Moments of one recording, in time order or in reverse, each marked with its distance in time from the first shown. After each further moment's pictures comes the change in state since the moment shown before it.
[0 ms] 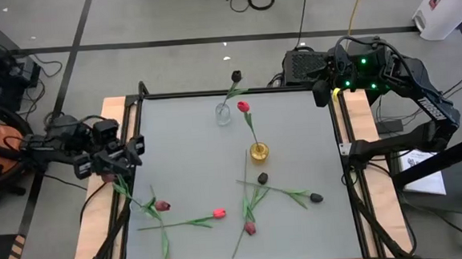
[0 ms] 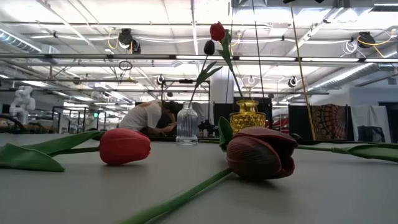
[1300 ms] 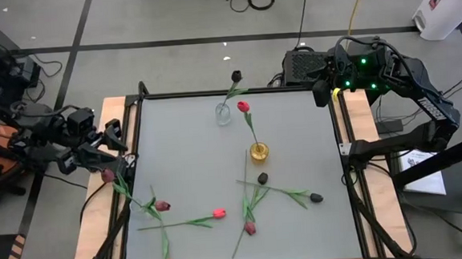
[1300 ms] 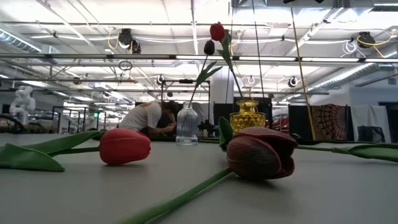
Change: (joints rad) left arm 0.000 -0.001 0.333 -0.600 -0.155 0.192; right arm 0.000 0.000 0.000 0.000 0.000 0.000
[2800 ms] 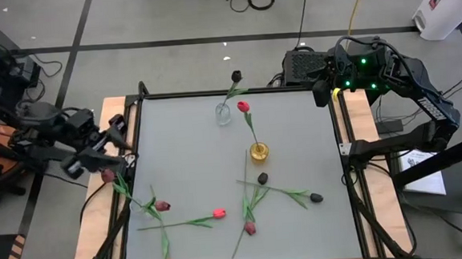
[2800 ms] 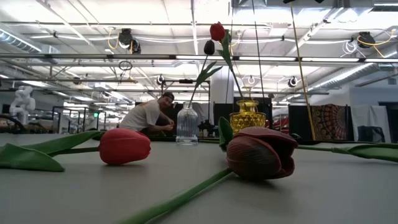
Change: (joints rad) left arm -0.001 0.071 0.004 0.107 0.005 0.219; right arm 0.000 0.000 0.000 0.000 0.000 0.000
